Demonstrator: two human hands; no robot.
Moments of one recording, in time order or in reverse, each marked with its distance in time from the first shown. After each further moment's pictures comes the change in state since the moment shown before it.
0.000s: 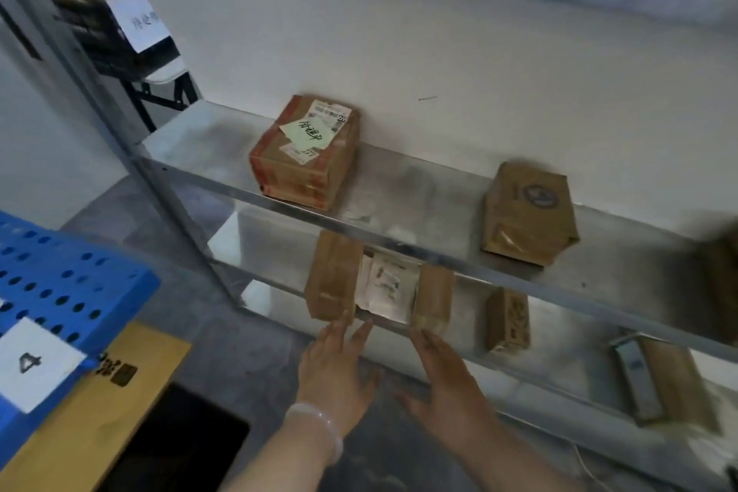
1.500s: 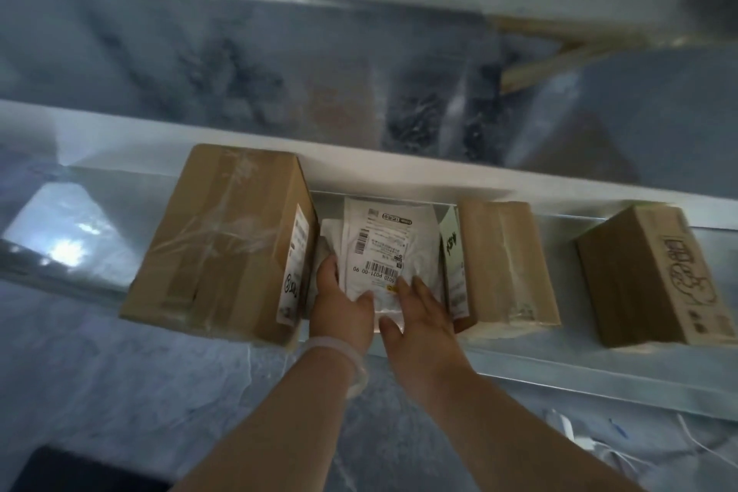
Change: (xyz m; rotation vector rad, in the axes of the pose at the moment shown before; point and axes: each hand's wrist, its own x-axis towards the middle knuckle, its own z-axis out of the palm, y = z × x) left_hand 0.321 -0.083 0.264 -0.817 0.009 -0.355; right_hand 0.285 0.145 0.231 0.349 -0.029 0.416
